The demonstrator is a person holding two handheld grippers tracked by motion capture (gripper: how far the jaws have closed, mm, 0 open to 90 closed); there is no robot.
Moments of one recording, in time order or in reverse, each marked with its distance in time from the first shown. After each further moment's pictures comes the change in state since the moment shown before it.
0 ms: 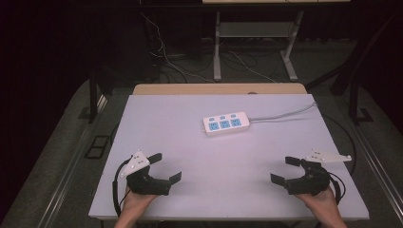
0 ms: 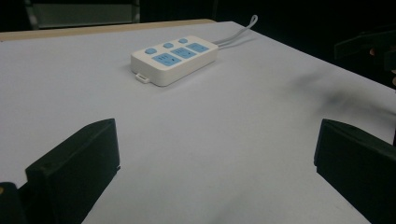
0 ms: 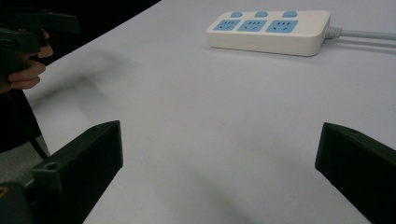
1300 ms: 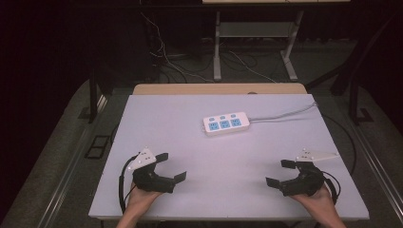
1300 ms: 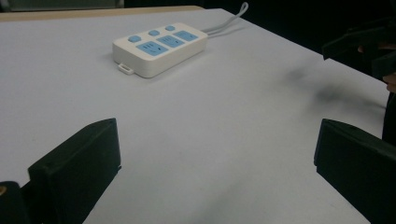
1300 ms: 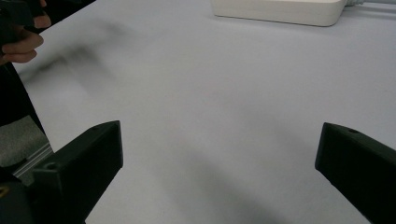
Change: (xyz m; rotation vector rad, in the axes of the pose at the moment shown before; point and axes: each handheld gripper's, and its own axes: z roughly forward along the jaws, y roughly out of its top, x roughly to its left) left arm 0.002 0.001 0.017 0.059 -0.066 -0.009; right arm 0.005 0.002 0.013 0.127 -0.004 -0.010
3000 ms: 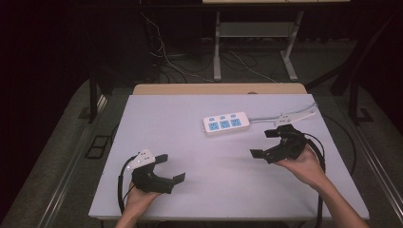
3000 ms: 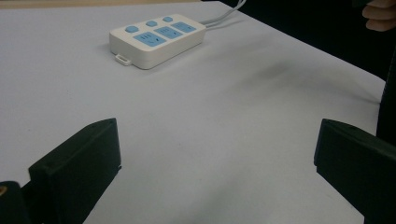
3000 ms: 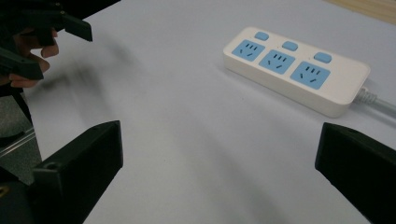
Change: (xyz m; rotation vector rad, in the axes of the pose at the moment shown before) left arm 0.005 -0.002 -0.002 0.016 -0.011 -0.015; right arm 0.003 0.104 0.025 0.082 0.038 -0.144
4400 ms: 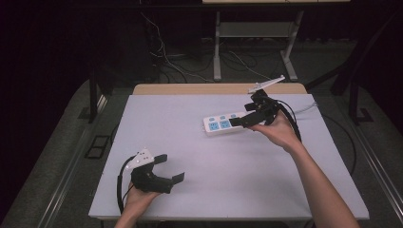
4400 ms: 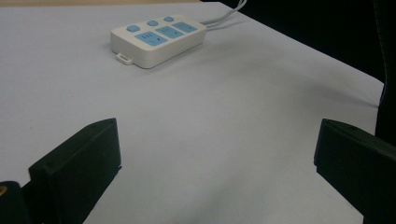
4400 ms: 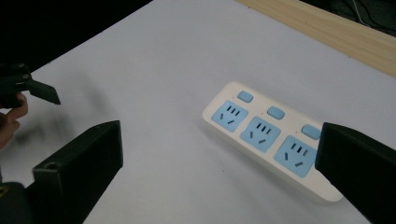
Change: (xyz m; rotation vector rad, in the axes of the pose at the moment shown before) left arm 0.002 -0.001 -0.001 -0.003 -0.004 -0.012; right arm -0.031 0.087 0.054 0.037 0.009 0.023
